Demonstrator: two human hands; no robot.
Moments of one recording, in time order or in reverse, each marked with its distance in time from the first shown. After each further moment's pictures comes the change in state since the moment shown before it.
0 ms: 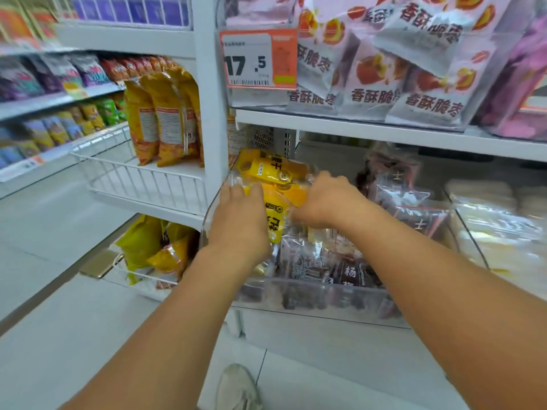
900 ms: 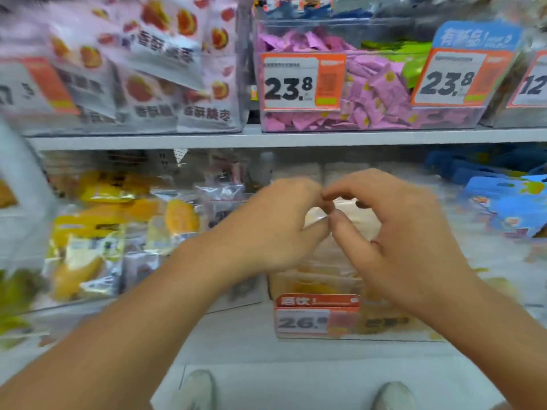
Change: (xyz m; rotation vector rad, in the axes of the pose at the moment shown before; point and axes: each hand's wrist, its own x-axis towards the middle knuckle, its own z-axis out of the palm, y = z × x) left_hand -0.070 0.241 -0.033 -0.374 -0.108 0.971; right_hand -0.180 0.251 -0.047 0.268 0.776 -0.351
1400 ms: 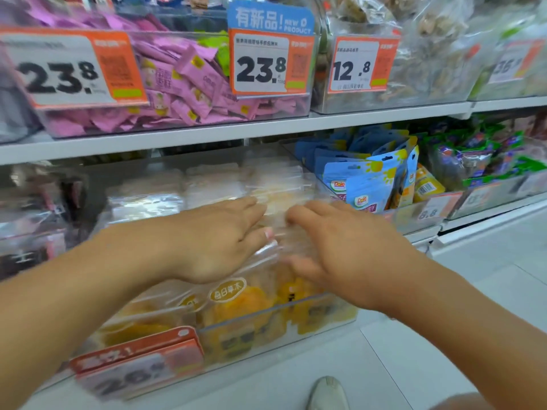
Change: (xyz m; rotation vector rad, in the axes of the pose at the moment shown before) left_hand 0.098 0.050 0.077 0.245 -0.530 0.014; right_hand -0.051 0.111 -0.075 -0.549 -0.534 0.321
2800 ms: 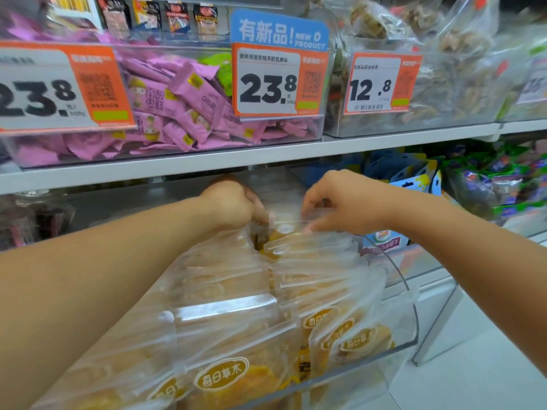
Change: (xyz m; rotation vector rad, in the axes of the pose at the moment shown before) left_hand 0.112 -0.042 -0.024 -0.580 0.359 -0.329; right_hand 0.133 0.079 -0.004 0.189 -0.033 -0.162
